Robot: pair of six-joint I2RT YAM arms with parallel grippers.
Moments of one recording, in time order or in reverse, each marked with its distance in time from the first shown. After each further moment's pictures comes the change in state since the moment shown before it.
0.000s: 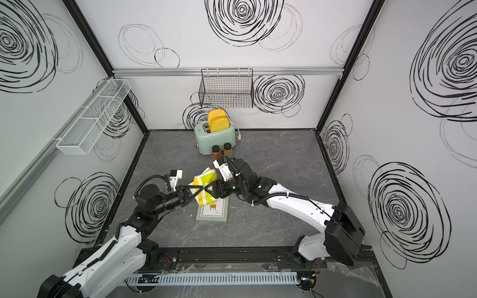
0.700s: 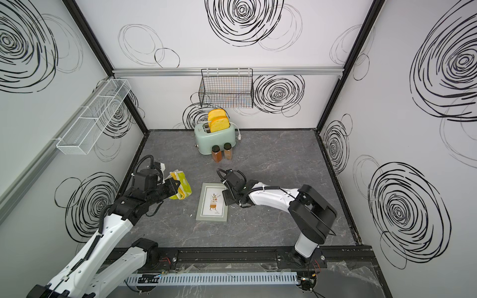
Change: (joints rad) left arm 0.048 0.076 0.375 -0.797 -0.600 0.481; right arm 0.022 0.312 -0.023 -0.196 0.407 -0.004
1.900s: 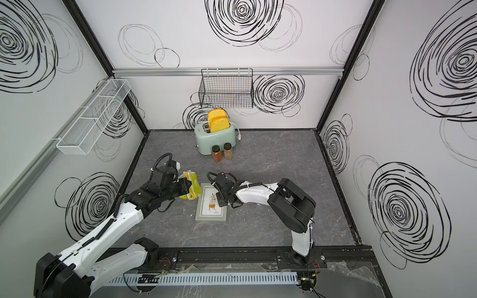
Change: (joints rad) left arm -0.151 0.191 0.014 0.161 -0.038 -0.040; right arm 0.033 0.177 0.124 0.001 -0.006 0.043
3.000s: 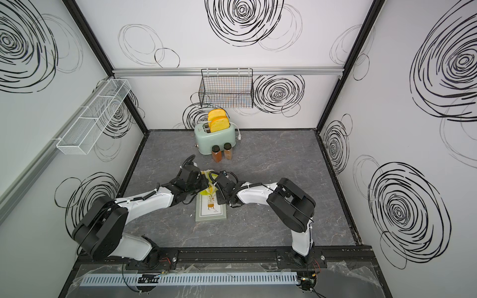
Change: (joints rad) left arm -0.057 0.400 -0.074 0.414 -0.094 -0.230; right arm -0.007 0.005 -0.043 0.130 -0.009 0.058
